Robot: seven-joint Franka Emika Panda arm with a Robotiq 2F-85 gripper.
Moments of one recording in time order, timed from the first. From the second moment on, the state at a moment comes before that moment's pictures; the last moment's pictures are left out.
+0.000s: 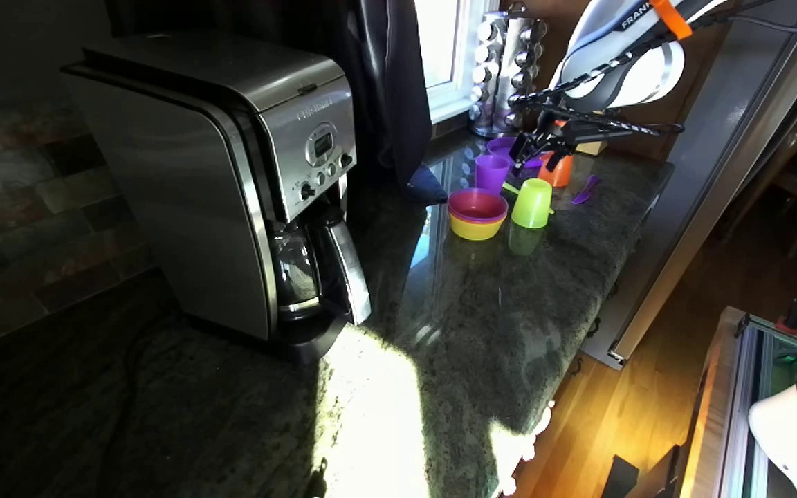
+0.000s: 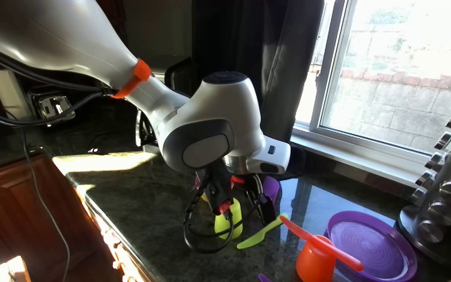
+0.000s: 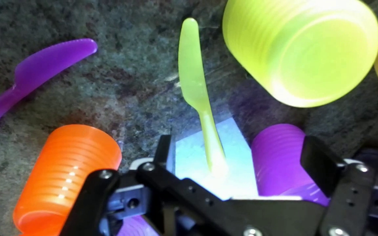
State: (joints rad) arm -0.19 0.10 -0.19 -2.35 0.05 2.74 0.06
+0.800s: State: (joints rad) arm -0.19 0.20 -0.20 -2.31 0.05 2.78 0.06
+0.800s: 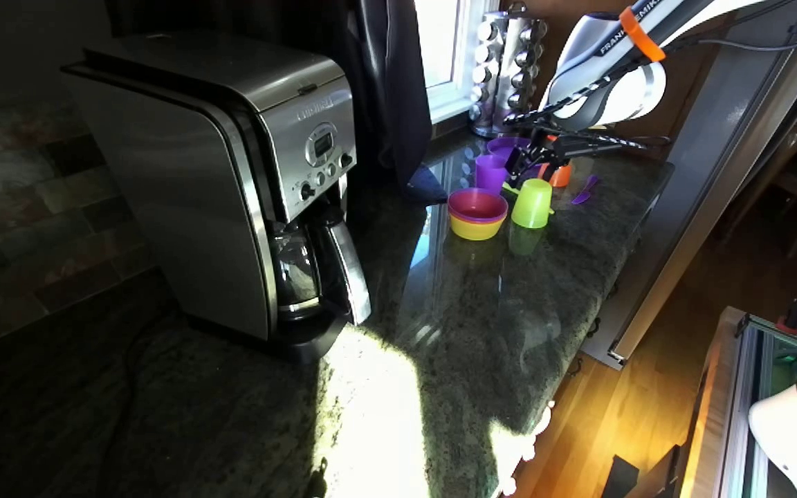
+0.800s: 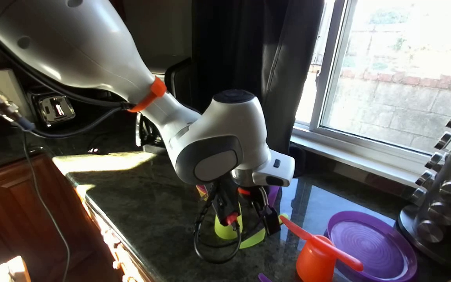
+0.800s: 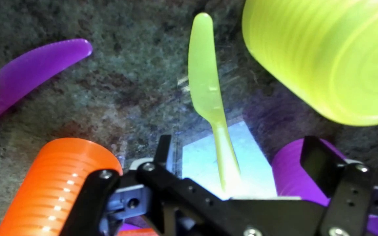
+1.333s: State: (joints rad) arm -0.19 0.26 -0.20 -2.28 0.05 2.80 0.06
